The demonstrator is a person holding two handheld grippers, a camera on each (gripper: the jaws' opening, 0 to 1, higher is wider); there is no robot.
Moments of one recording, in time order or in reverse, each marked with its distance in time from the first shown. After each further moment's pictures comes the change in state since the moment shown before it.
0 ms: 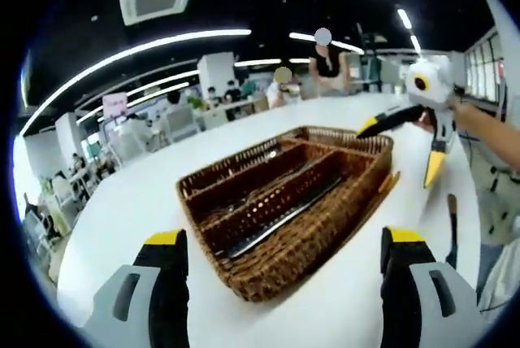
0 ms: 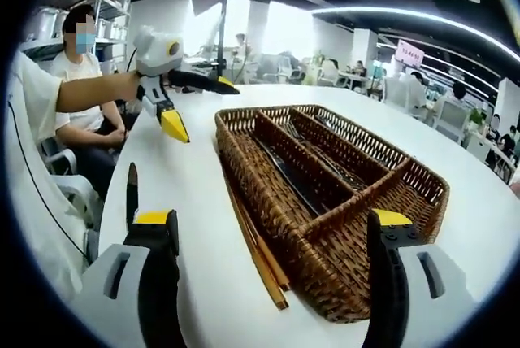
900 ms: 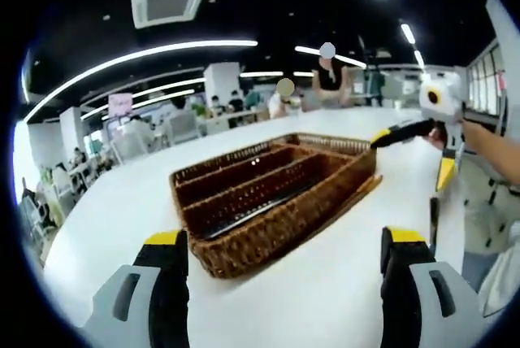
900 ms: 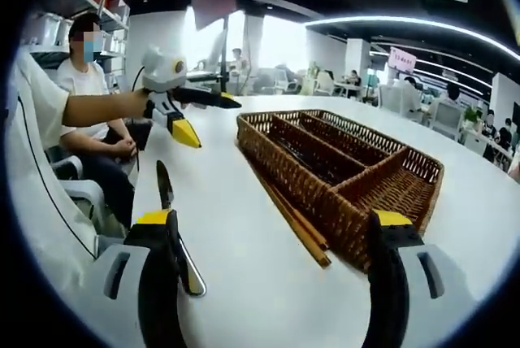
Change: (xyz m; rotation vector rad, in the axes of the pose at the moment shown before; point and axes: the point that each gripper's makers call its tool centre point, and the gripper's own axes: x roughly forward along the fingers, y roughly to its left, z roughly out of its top) left arm -0.021 -0.042 -0.019 -0.047 -0.048 -0.018; right arm -0.034 0.038 -0.019 0.023 -0.064 -0.024
